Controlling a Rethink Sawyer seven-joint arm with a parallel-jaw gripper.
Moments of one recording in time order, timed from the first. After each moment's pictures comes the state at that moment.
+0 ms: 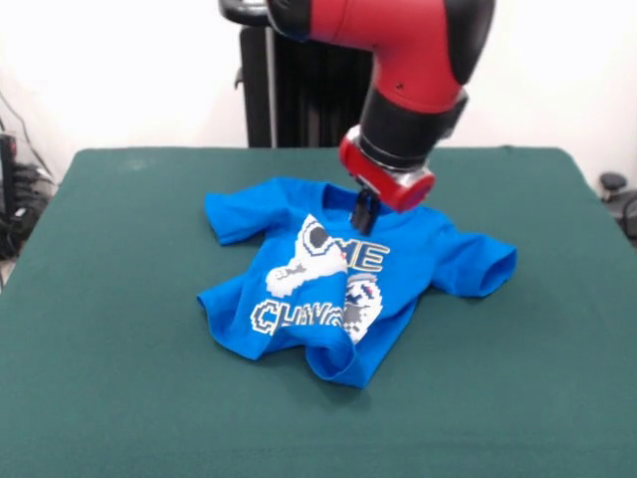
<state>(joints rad) 0.00 -0.47 -0.13 1.59 -0.23 0.57 2.73</state>
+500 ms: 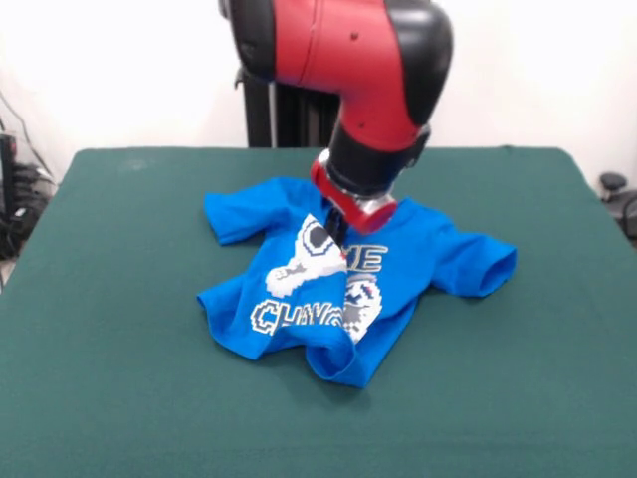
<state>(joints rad) -0.04 -0.36 -0.15 1.56 -0.23 0.56 2.73</state>
